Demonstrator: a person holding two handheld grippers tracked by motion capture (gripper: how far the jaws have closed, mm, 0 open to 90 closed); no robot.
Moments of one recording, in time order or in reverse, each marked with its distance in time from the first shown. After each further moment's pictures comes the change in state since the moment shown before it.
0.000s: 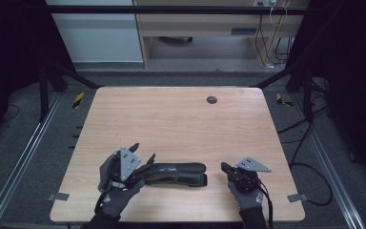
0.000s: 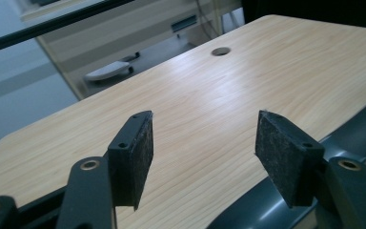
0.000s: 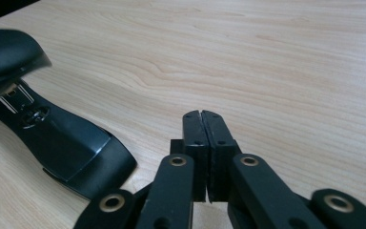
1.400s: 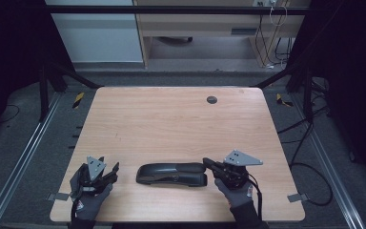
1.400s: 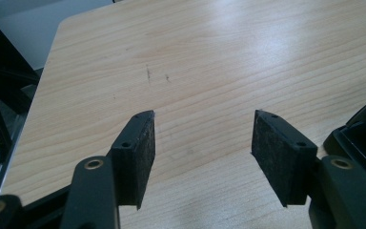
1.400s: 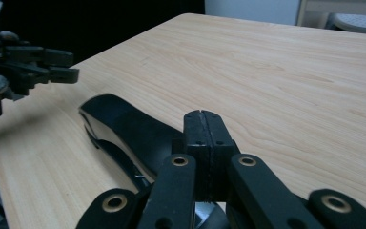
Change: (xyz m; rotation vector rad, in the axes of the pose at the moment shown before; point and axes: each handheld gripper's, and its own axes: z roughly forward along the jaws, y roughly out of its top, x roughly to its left) left arm 0.065 -0.100 -0.001 0.207 0.158 -0.153; right arm 0.047 0.051 -0.009 -0.075 0.231 -0.077
